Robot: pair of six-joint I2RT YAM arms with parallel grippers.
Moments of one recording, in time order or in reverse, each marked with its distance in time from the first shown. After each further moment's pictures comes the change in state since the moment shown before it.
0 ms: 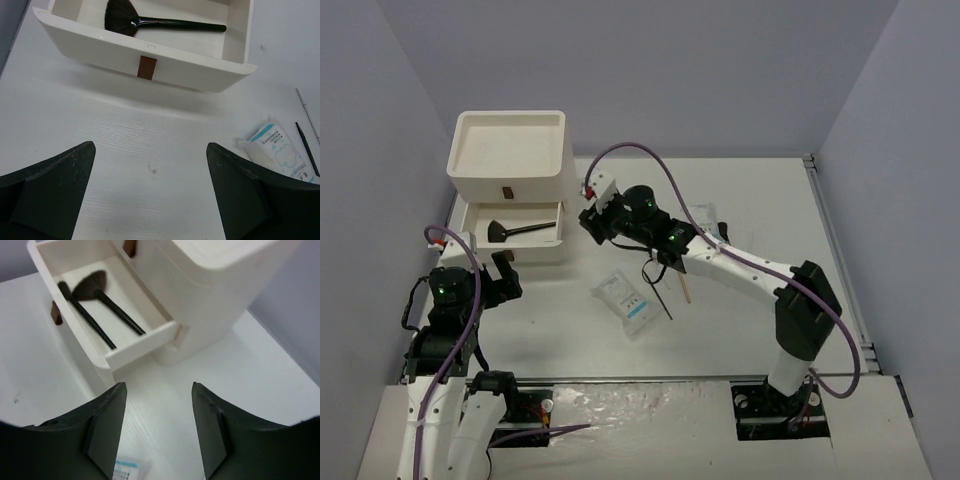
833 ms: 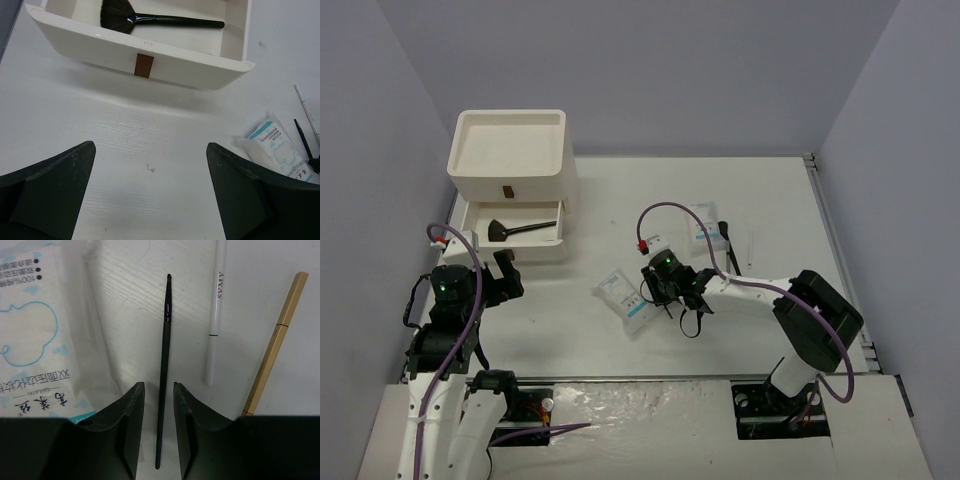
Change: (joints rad) left arm 0.000 0.012 0.000 0.000 0.016 0.000; right arm -0.035 -0.149 -0.636 -0.161 0.283 0.468
